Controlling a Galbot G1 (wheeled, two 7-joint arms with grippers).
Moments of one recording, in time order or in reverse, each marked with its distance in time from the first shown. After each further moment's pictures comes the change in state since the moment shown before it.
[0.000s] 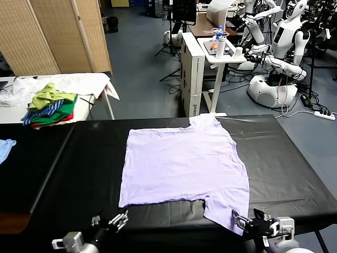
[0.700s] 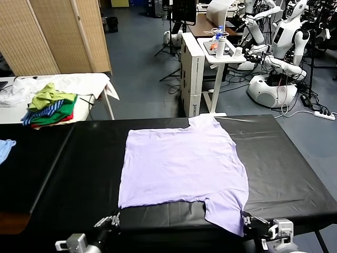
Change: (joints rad) left arm 0.070 -0.001 -0.016 -0.052 0.053 -0.014 -0.007; right arm -0.124 -0.031 0.043 0.128 0.006 -0.028 0.028
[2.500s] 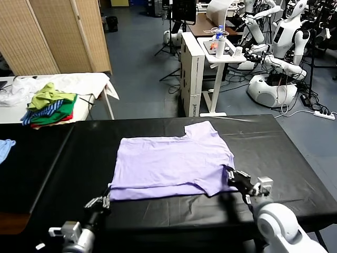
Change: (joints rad) left arm -0.220 0.129 0.009 0.154 0.069 -0.149 0.018; right arm 0.711 -0.060 -0.384 -0.479 0.000 0.255 -0.079
